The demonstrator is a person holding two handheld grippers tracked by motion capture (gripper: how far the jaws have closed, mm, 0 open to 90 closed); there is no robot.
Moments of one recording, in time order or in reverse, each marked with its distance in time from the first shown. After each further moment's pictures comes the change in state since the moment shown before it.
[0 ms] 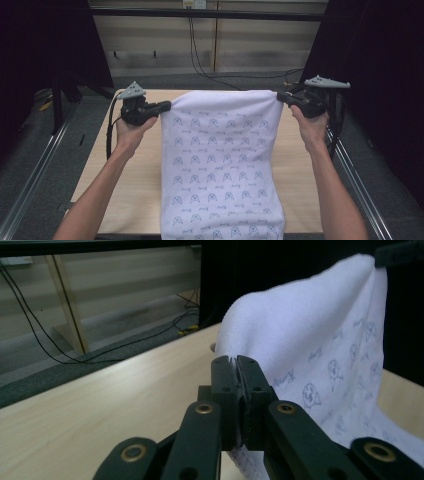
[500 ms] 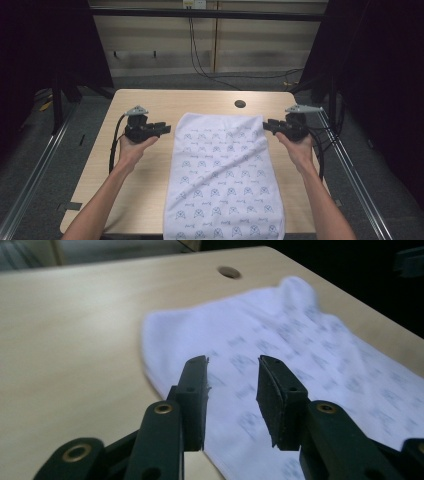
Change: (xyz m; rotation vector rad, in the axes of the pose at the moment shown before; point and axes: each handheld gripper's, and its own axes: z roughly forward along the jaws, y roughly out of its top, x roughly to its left) left arm 0.010 -0.093 0.007 0.181 -0.059 -0.134; right arm 0.013 -0.088 0.025 0.176 0.067 0.008
